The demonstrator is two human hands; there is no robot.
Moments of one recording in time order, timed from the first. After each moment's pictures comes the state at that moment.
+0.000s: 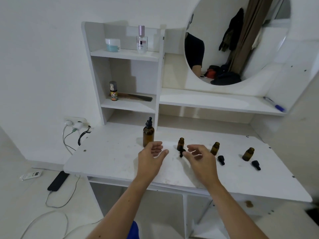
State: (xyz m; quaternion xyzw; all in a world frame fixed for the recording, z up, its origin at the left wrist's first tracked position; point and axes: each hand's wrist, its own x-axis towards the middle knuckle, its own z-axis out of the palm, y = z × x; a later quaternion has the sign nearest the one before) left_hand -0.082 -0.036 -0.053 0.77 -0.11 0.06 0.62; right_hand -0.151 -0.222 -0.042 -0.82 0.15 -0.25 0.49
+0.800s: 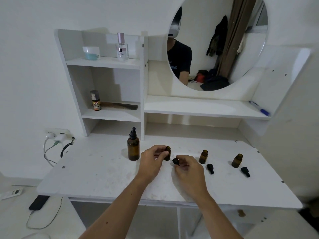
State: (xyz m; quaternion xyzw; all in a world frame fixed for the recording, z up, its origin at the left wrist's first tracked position) left_hand -0.042 -0.095 -0.057 0.75 -0.18 -0.01 0.64; right_hand -0.145 -0.229 -0.056 -0.84 0.16 -0.25 0.46
